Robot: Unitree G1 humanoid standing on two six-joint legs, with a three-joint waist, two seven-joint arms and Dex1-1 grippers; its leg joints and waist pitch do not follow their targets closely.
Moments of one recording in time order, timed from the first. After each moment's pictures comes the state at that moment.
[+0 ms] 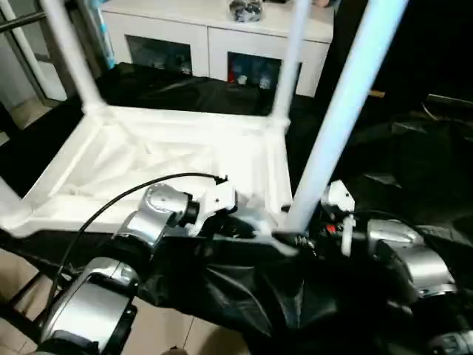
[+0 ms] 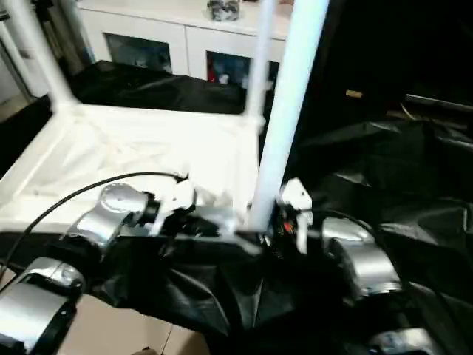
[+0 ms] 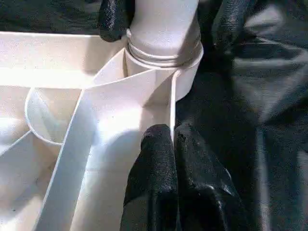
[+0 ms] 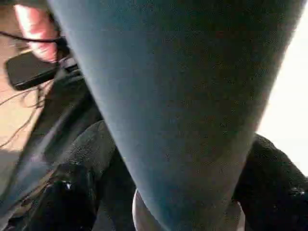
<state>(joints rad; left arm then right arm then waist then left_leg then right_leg) -0.72 0.26 -0.27 0.90 0.05 -0.18 -1.39 -0.33 -0.44 0.15 0.33 0.27 0.24 1.20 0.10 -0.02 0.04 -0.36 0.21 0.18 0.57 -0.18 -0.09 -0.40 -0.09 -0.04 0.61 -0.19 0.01</state>
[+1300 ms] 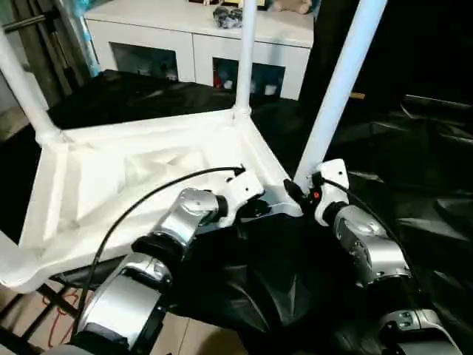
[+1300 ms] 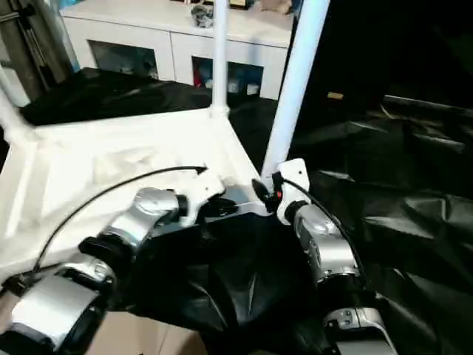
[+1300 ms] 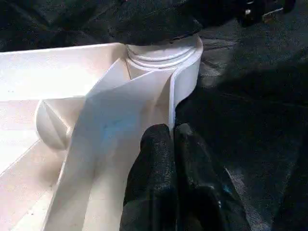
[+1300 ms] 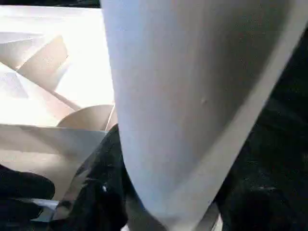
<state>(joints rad) -0.78 0.07 -0.25 1.02 0.15 -0.10 -0.82 -0.46 -0.15 -0.01 0.55 0.11 0.17 0.42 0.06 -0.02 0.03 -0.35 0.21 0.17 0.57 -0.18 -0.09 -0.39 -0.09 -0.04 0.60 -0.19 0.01</state>
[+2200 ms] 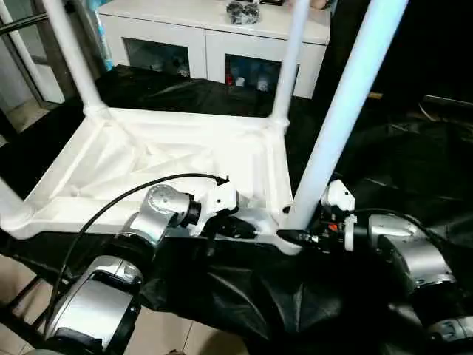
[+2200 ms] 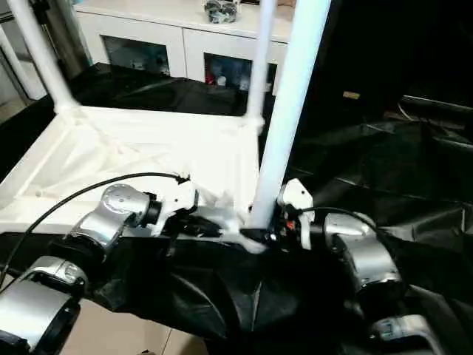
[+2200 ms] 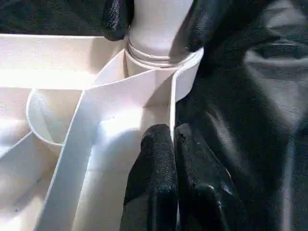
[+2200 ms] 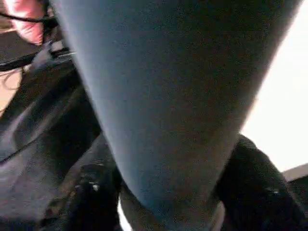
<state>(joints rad) -0.74 0.23 -0.26 0.96 0.07 -0.22 -1.35 -0.40 -0.42 0.15 0.47 0.19 0.11 1.23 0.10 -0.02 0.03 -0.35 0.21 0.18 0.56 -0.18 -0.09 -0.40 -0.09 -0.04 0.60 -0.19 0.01</state>
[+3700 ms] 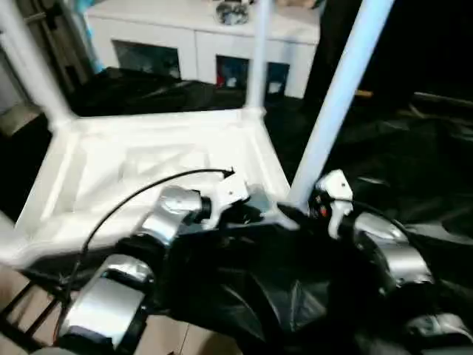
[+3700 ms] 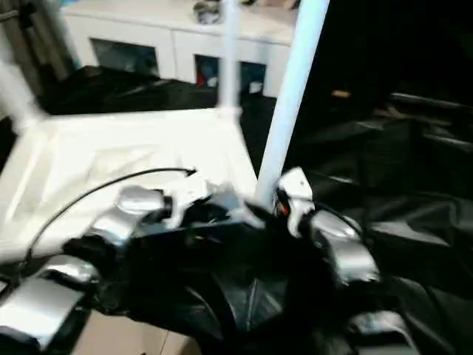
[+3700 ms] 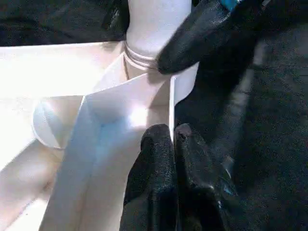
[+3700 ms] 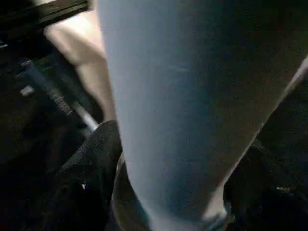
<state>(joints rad) -0.75 0.18 -0.25 0.98 0.11 -0.22 -1.15 -0.39 -0.33 0.07 0.53 0.15 0.06 0.97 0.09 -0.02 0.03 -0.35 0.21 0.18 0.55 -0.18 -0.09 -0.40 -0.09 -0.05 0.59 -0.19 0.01</state>
